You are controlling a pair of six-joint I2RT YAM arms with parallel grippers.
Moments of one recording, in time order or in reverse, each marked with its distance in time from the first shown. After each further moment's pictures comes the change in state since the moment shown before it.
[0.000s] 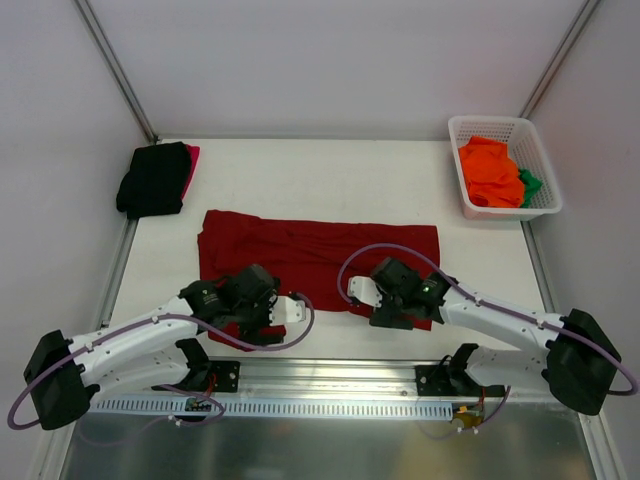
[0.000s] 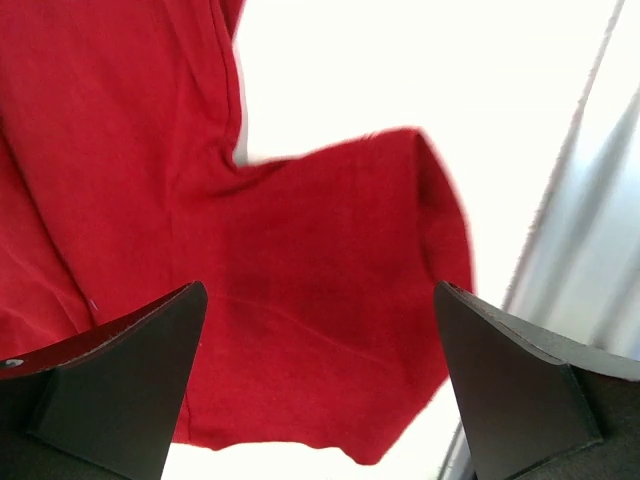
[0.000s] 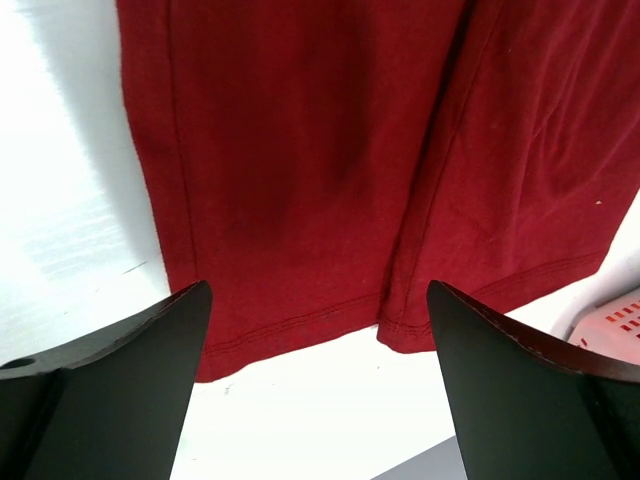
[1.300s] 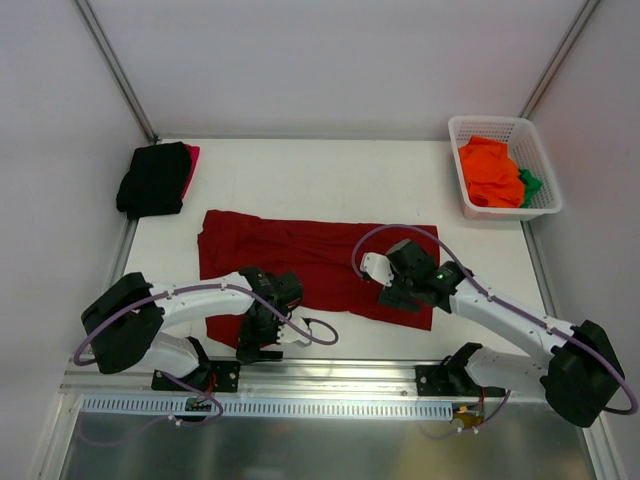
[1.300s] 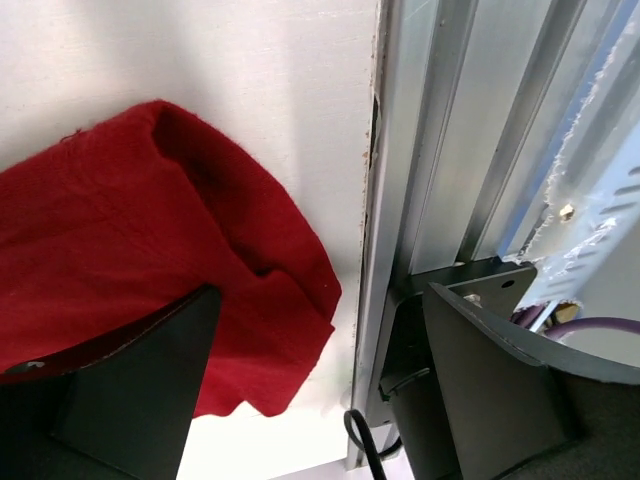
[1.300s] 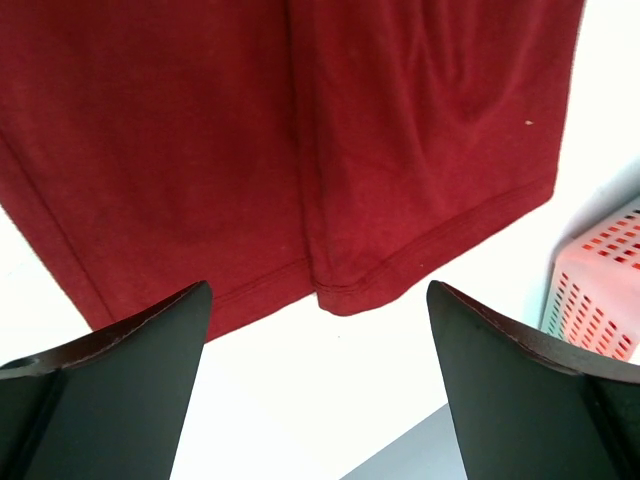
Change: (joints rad) left arm -0.056 0.473 0.160 -0.277 0.144 0.045; right arm -0.173 -0.027 0.039 0.018 0.030 -0.023
